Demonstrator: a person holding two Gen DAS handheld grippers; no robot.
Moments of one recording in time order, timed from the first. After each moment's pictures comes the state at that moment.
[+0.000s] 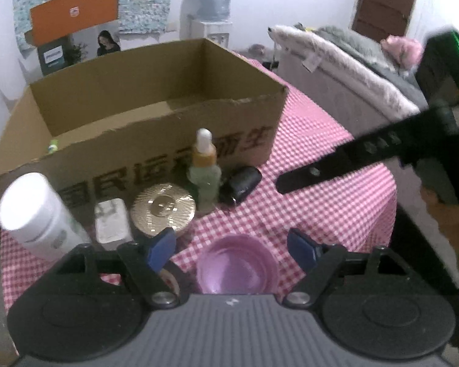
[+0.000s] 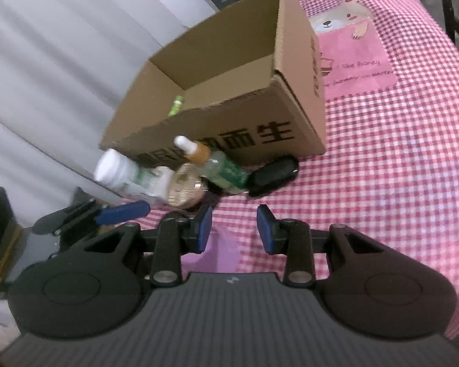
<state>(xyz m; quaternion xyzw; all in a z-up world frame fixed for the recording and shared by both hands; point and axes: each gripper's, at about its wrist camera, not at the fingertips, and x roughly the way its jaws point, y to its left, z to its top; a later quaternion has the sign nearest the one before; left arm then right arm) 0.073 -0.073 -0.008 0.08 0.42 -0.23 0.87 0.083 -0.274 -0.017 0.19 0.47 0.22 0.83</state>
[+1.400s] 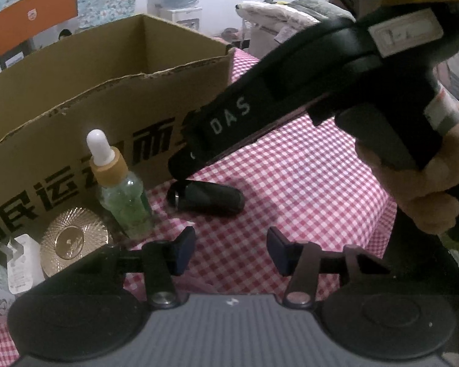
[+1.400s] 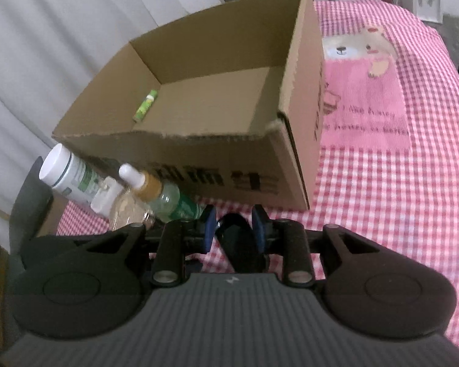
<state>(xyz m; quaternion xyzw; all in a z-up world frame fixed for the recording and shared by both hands) 0.104 -0.138 -0.054 0.10 0.44 -0.26 0.85 0.138 -0.256 -0.024 0.09 0.46 0.23 0.85</state>
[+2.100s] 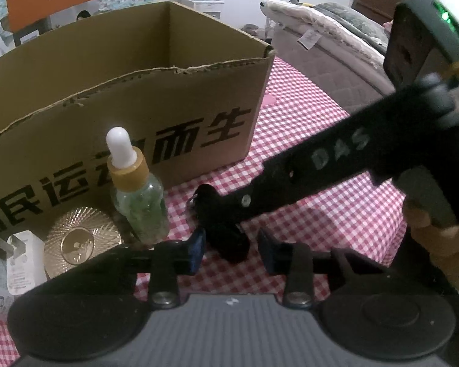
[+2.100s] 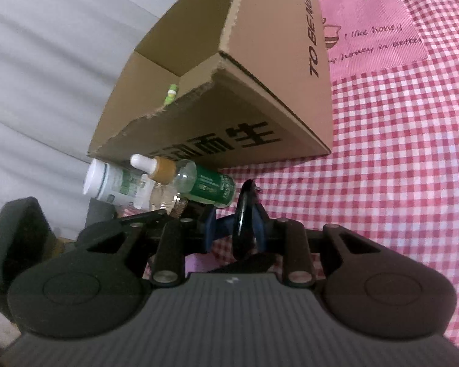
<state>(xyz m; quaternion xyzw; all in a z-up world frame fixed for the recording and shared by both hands) 0.129 -0.129 -0.057 0.07 0.46 -0.24 0.85 0.130 -0.290 -0.061 0.25 0.51 0.27 0.77</state>
